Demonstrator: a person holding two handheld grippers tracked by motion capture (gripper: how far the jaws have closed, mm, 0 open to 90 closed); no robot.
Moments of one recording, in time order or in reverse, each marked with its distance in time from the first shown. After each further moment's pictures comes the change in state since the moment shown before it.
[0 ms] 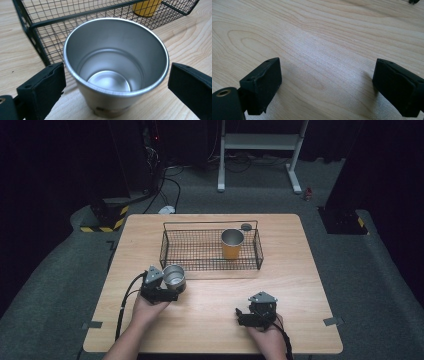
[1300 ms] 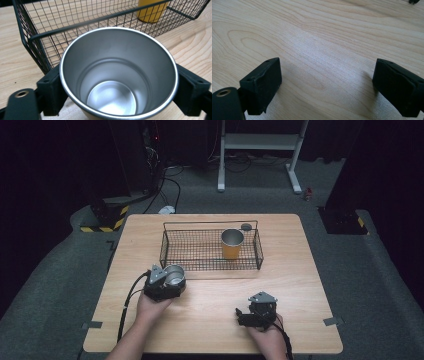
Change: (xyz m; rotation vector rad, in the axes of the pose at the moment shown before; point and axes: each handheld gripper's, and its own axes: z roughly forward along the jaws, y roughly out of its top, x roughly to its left) left arm -0.003 0.000 0.008 -0.062 0.047 0.027; right arm 0.000 0.000 0.000 0.000 0.000 0.000
